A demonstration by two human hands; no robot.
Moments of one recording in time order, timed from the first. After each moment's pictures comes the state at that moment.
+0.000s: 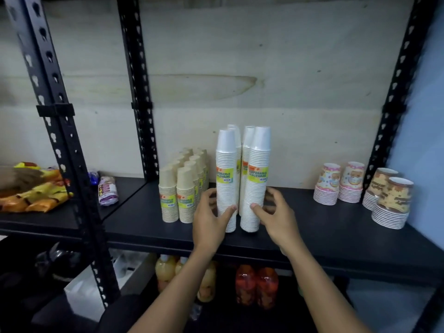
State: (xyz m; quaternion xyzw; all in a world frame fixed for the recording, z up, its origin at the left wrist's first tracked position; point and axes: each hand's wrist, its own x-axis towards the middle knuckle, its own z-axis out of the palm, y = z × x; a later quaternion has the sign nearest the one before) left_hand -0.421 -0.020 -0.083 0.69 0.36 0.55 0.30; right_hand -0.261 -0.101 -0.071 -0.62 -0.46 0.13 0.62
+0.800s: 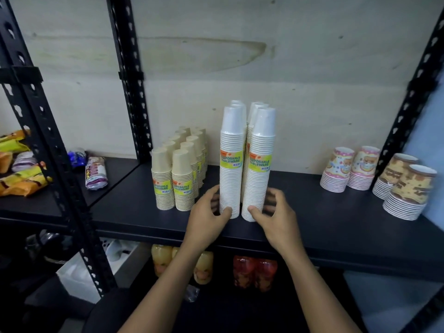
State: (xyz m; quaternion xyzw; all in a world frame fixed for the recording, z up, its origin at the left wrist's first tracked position) left_hand -0.427 0.012 -0.112 0.75 0.34 0.43 0.37; right_hand -0.261 -0.088 -0.108 -0.67 -0.47 0.09 0.57
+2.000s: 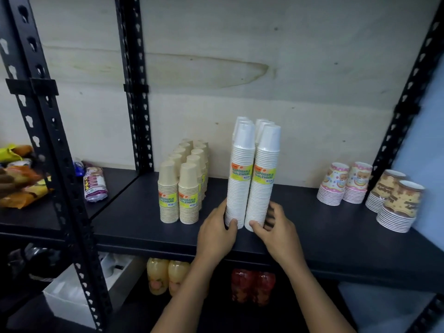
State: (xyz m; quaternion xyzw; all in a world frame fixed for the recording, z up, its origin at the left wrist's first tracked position) left_hand -0.420 0.017 -0.121 0.80 0.36 0.40 0.27; right_hand -0.265 -0.077 -0.116 -0.69 -0.49 0.08 0.53
